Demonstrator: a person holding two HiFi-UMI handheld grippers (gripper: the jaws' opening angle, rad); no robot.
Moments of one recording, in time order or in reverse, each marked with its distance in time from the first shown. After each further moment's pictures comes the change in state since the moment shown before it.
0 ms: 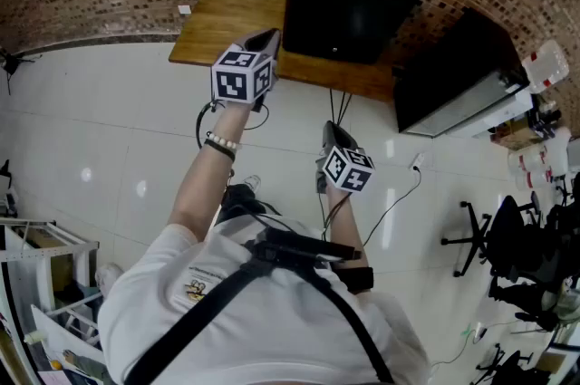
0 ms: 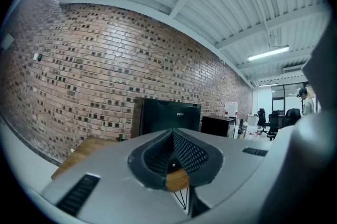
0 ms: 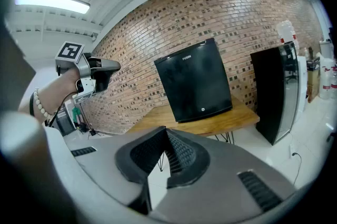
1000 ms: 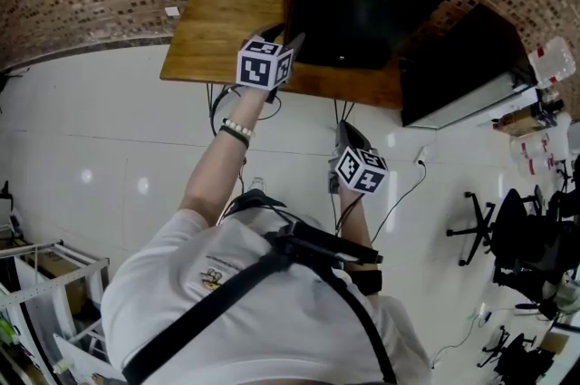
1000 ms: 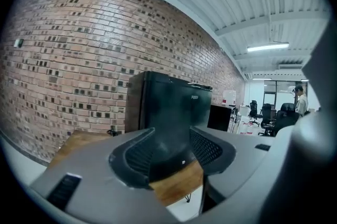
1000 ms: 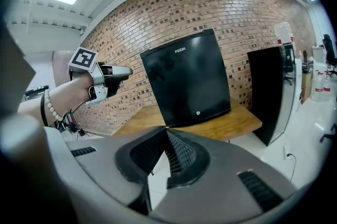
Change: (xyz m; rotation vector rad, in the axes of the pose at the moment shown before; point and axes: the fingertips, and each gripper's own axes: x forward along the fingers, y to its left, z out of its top) left arm 0.164 0.086 -0.041 0.009 0.152 -0.099; right arm 0.115 -0.025 0.036 0.013 0.029 -0.111
